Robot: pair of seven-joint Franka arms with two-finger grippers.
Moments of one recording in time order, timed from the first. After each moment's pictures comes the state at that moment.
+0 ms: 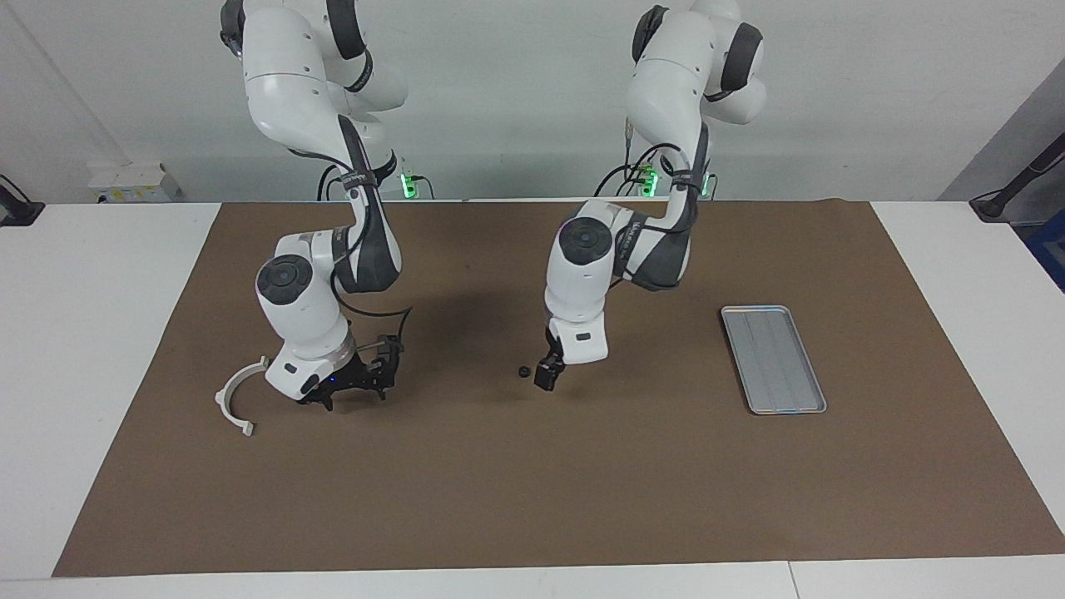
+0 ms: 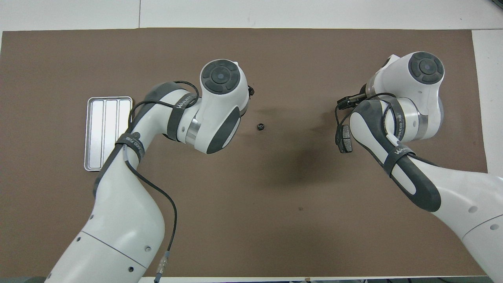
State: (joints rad) left arm -0.64 0.56 0.10 -1.43 -0.08 2.02 -1.42; right arm 0.06 0.46 0.04 -1.77 0.01 2.30 -0.07
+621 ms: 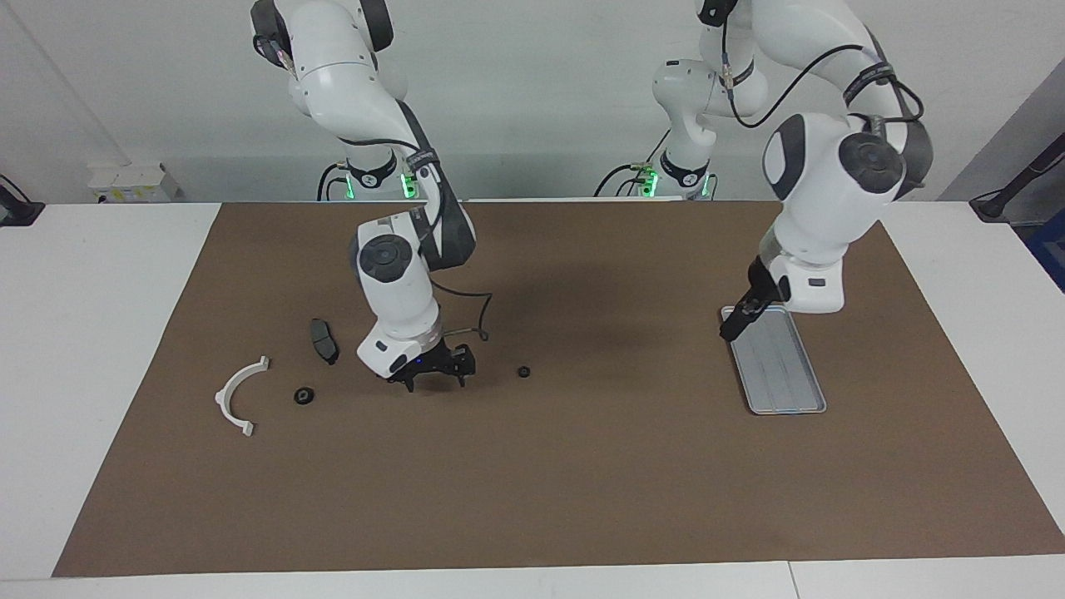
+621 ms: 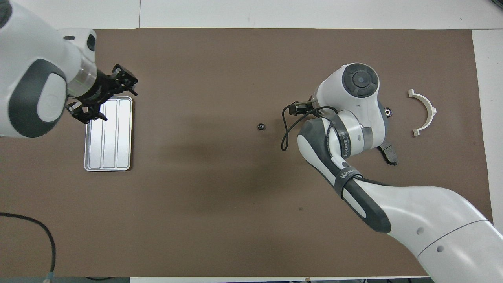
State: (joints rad) left arm -0.27 0.22 0.13 -1.58 -0.08 1.73 -0.76; right arm 0.30 0.46 0.05 -1.76 0.00 2.30 0.32
